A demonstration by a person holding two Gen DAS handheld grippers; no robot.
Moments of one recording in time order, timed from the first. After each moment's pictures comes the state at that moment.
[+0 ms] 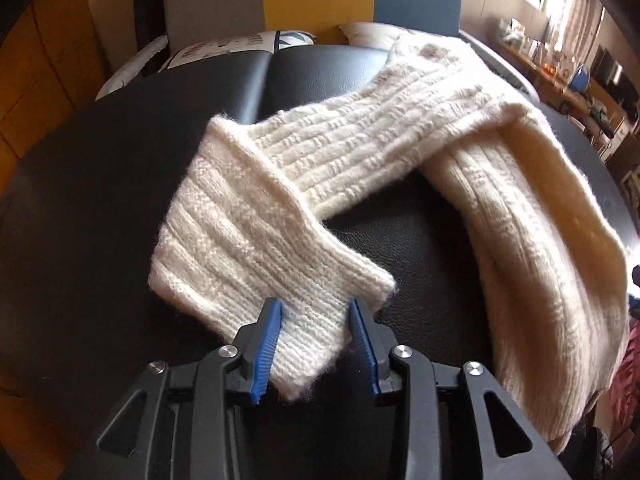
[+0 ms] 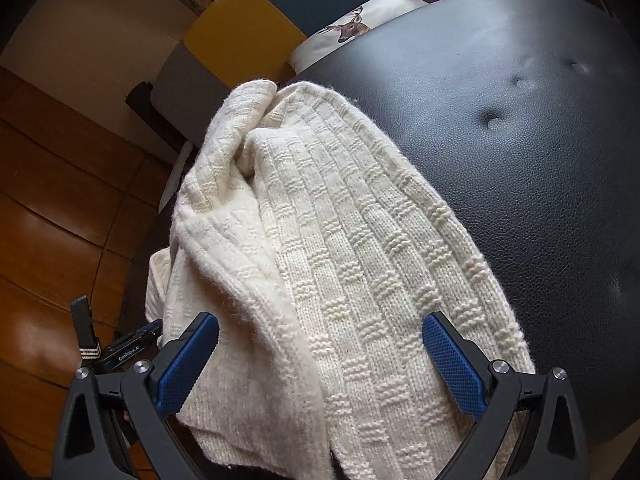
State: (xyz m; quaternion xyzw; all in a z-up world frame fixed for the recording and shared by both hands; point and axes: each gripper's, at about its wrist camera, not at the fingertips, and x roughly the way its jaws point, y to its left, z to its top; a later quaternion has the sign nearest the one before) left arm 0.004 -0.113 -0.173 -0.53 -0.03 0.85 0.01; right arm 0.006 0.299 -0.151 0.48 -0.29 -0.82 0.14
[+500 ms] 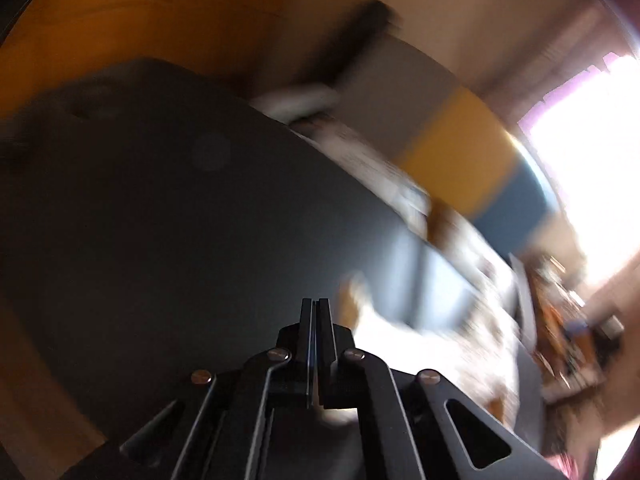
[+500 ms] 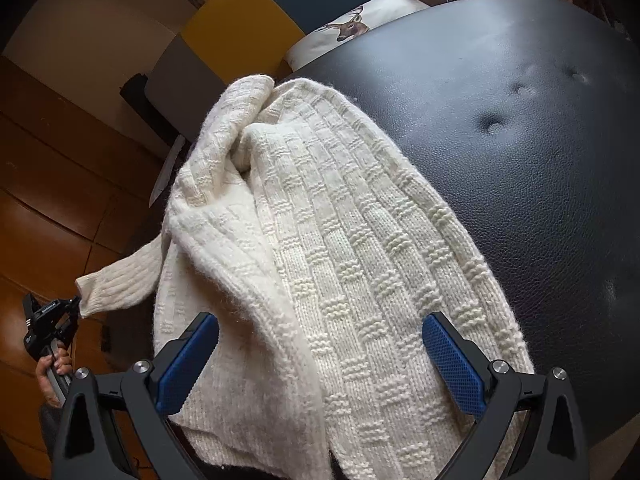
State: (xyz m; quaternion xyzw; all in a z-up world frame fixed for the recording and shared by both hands) left arm 0.030 -0.377 -0.072 -0.37 -0.32 0.86 -0.16; right arm 0.005 0.291 -0.150 0.49 -0.26 -0.82 0.13
